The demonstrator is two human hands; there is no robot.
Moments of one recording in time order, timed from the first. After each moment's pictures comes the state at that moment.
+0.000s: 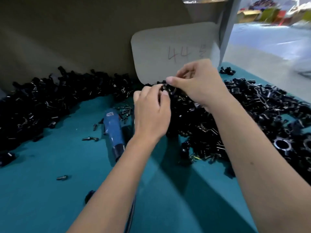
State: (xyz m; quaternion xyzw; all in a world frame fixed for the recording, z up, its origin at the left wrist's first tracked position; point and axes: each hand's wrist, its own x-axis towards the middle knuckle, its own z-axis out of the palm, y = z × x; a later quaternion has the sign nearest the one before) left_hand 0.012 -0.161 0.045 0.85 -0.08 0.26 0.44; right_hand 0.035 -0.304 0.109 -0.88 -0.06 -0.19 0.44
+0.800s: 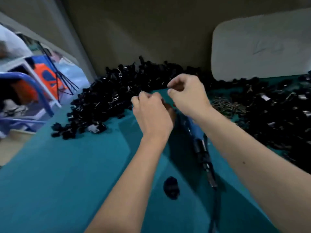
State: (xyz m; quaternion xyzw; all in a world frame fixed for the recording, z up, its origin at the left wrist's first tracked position) left_hand -0.010 0.011 0.032 0.91 0.22 0.30 0.16; right_hand 0.043 -0.084 0.065 -0.83 -0.17 -0.09 0.53
